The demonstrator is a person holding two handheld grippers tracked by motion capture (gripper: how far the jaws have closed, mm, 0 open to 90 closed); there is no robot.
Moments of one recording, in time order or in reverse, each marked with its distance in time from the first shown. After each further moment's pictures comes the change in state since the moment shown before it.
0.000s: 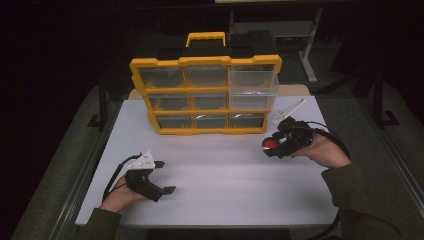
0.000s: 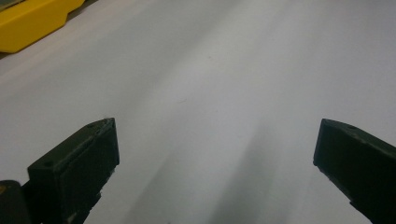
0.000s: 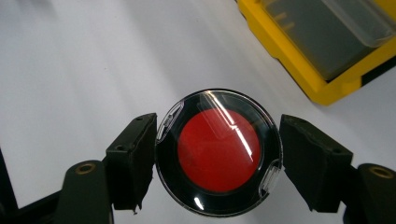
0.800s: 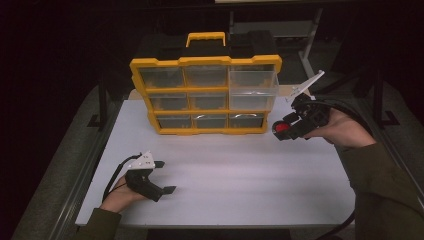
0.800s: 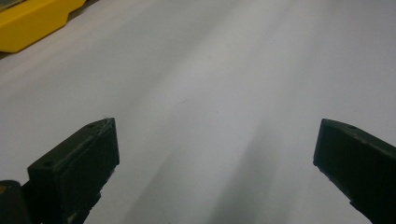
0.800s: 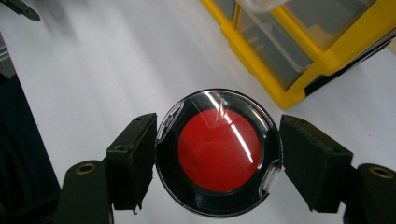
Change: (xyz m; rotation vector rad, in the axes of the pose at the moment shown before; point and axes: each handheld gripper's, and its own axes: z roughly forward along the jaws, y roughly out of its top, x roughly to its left) left arm 0.000 0.000 0.000 -0.005 0.002 -0.004; right arm -0.017 0.027 -0.063 0.004 0.016 0.035
